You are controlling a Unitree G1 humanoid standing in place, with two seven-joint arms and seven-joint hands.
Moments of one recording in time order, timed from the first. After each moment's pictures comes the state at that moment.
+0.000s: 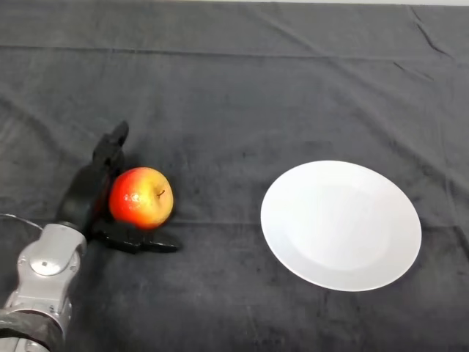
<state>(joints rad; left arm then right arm) -0.59 0.29 -0.03 1.11 0.01 -0.53 -0.18 -0.52 -0.72 0.07 1.12 -0.30 -0.12 -0.15</state>
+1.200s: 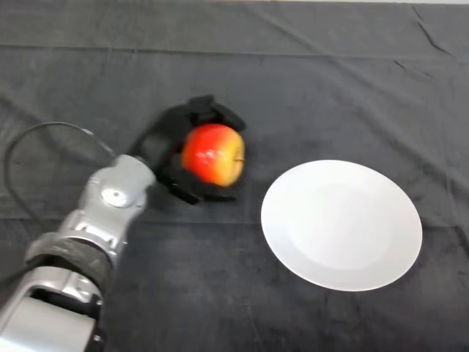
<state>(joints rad) -0.84 0.18 -0.24 1.10 0.20 -0.45 -0.14 -0.52 -0.72 0.06 1.12 -0.30 -0.12 -0.15</state>
